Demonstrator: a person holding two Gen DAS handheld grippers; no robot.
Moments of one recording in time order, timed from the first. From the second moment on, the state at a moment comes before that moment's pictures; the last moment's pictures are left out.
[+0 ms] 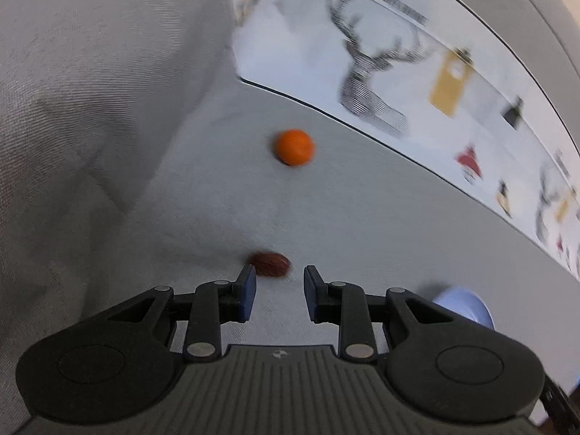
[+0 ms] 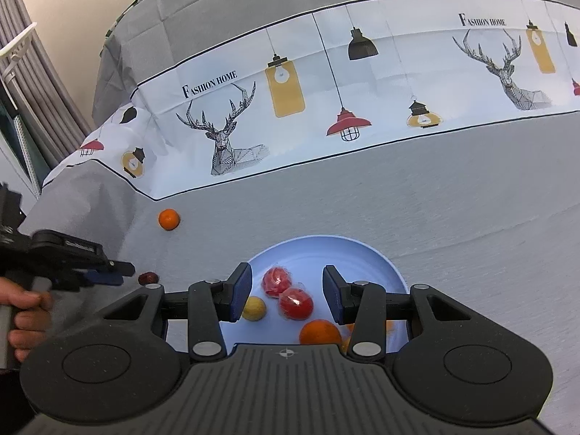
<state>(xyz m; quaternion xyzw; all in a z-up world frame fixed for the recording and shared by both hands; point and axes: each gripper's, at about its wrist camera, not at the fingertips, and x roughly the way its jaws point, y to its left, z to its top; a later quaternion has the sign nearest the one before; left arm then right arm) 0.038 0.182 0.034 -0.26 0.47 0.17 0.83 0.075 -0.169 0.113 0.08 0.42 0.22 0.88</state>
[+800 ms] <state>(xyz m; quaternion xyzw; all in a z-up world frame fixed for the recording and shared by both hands) 0.064 0.152 0.011 -0.14 0.50 0.18 0.84 0.085 -0.143 0.096 0.06 0.46 0.22 0.86</state>
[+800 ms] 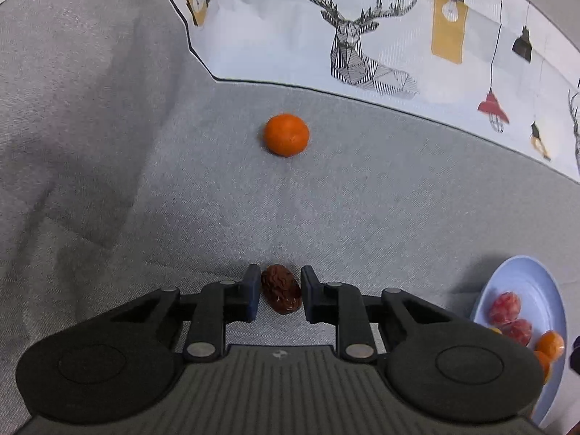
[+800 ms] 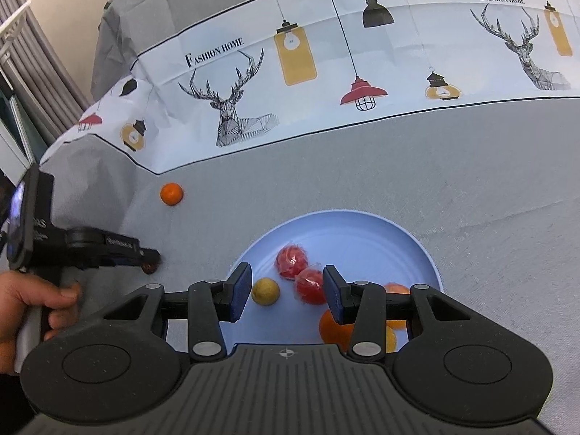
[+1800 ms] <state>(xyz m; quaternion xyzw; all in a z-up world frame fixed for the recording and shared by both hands) 0.049 0.180 0.005 -0.22 0.54 0.17 0.80 0.096 -0.067 0.107 -0.02 0.46 0.28 0.84</state>
